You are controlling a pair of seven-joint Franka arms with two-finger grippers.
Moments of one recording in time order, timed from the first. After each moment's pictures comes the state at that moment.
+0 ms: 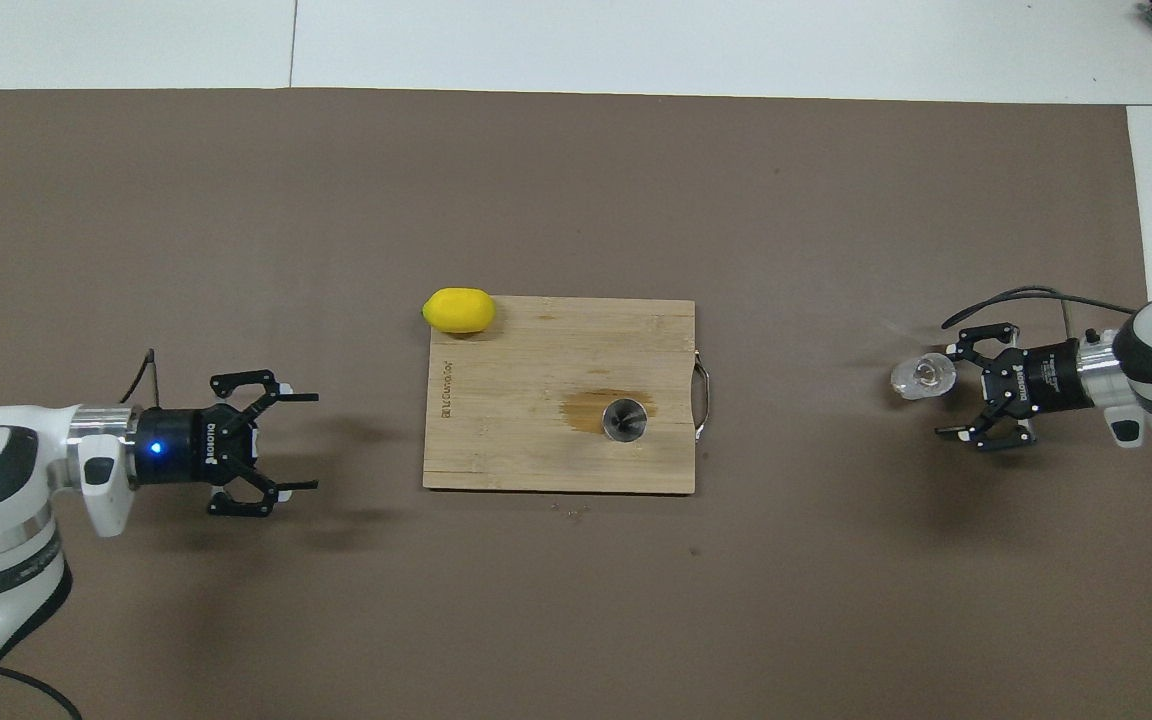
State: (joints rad) left arm 0.21 0.12 -0.02 -2.34 -1.19 1.69 2.55; right arm -0.42 0.37 0.08 -2.03 0.64 1.97 0.86
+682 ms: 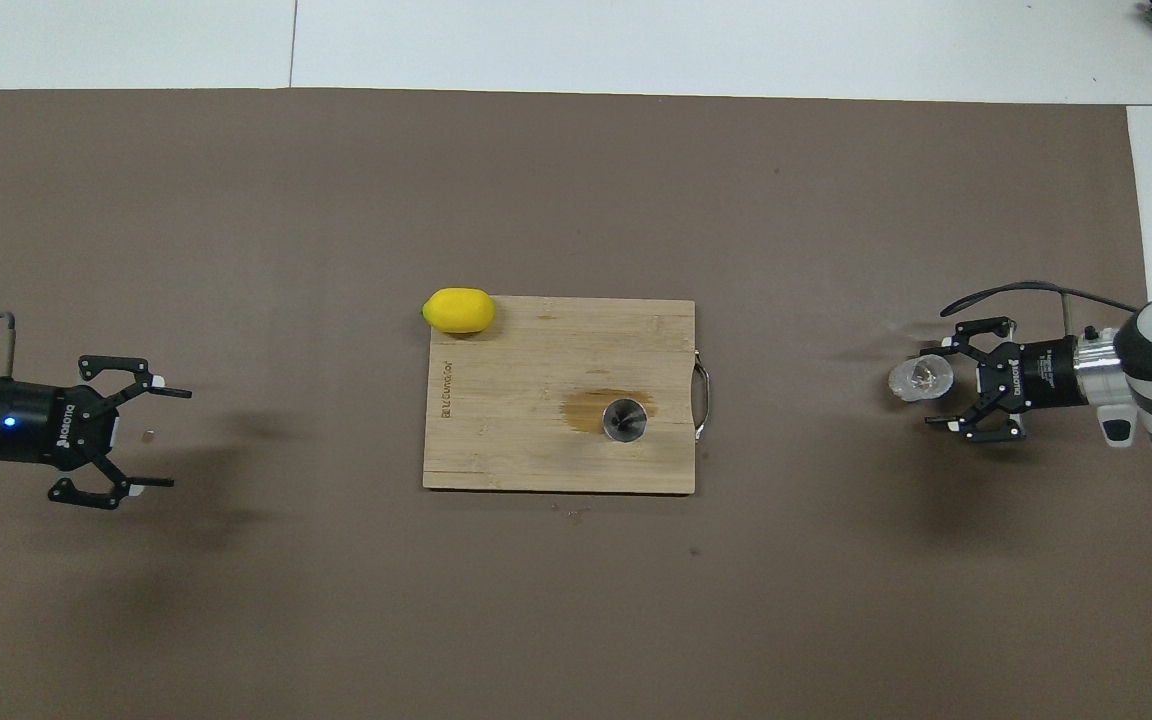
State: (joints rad) left arm 0.38 0.09 -0.01 -1.98 -0.56 1.61 2.26; right arm -0.40 0.36 0.09 -2.04 0.71 2.02 0.86
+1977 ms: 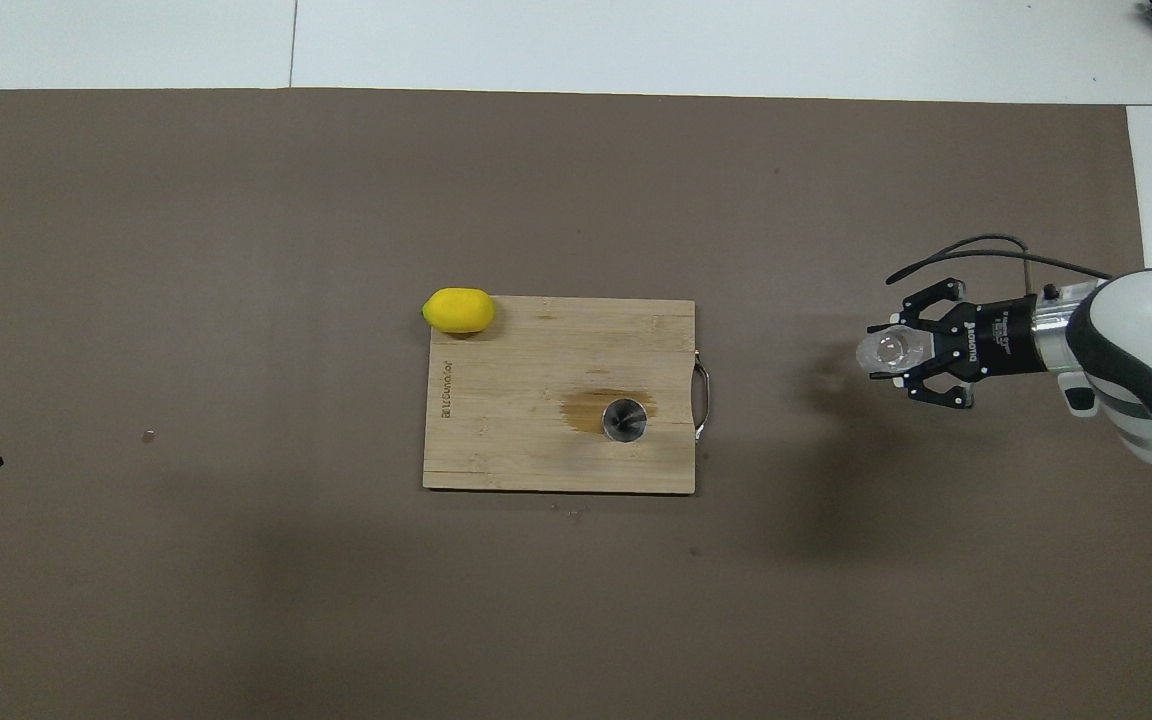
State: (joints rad) left arm 0.31 -0.14 -0.12 -1.86 -0.14 1.59 1.05; right arm -0.22 0.21 0.10 -2.03 0.73 2.04 1.04
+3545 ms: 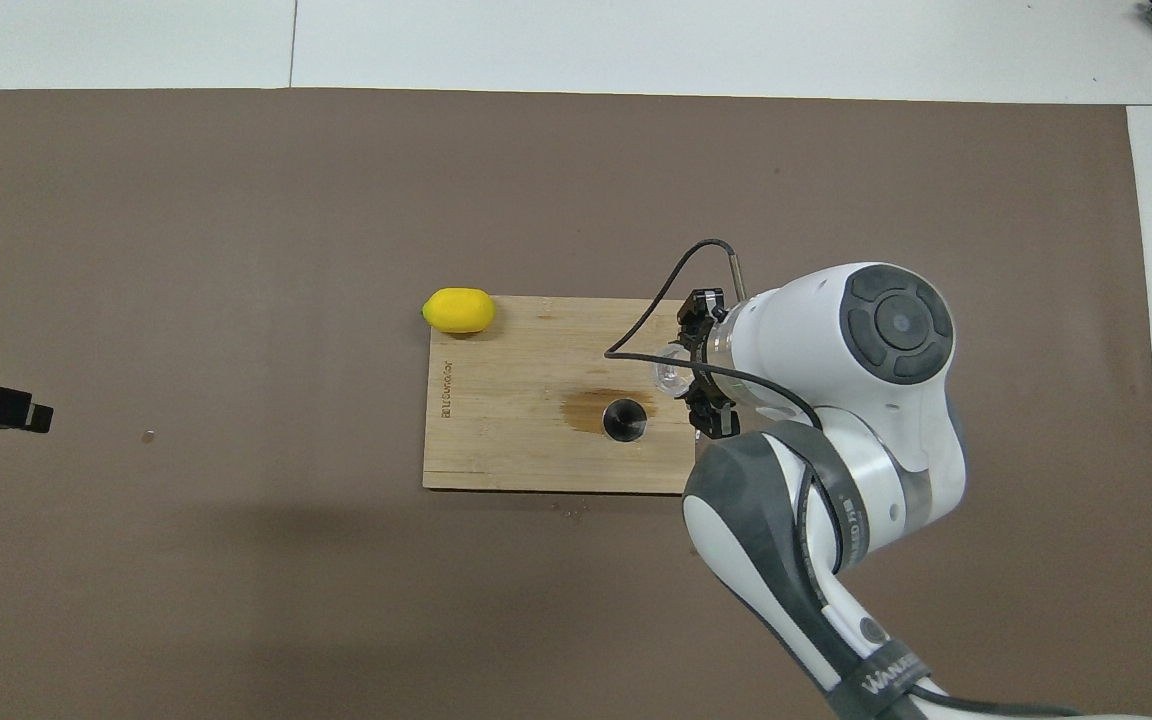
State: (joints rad) left arm 0.24 -0.14 -0.10 -1.85 -0.13 1.59 0.22; right arm 0.35 0.11 0.10 -1.96 0.12 2.21 1.83
